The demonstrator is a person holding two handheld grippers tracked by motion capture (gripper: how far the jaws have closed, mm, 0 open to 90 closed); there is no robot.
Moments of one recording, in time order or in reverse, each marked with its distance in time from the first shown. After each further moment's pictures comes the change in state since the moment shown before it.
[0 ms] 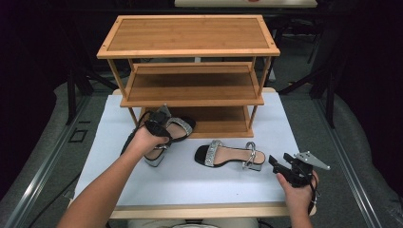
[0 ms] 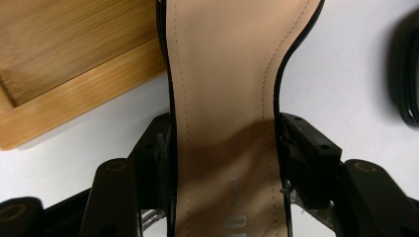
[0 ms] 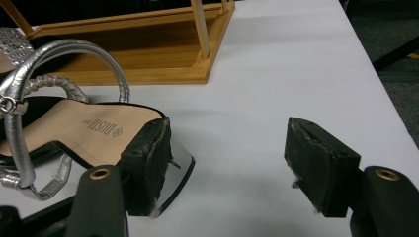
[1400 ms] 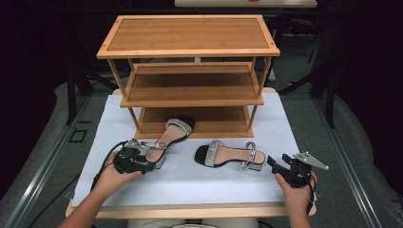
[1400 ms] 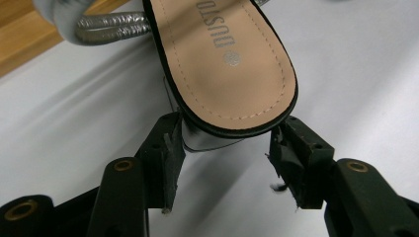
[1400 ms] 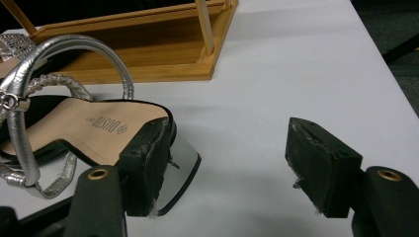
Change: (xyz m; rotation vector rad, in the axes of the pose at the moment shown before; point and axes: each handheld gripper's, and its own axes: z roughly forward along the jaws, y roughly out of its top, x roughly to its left) left arm -0.011 -0.144 0.009 -0.428 -0.131 0.086; right arm 0.002 -0.002 0.002 0.020 0.010 0.014
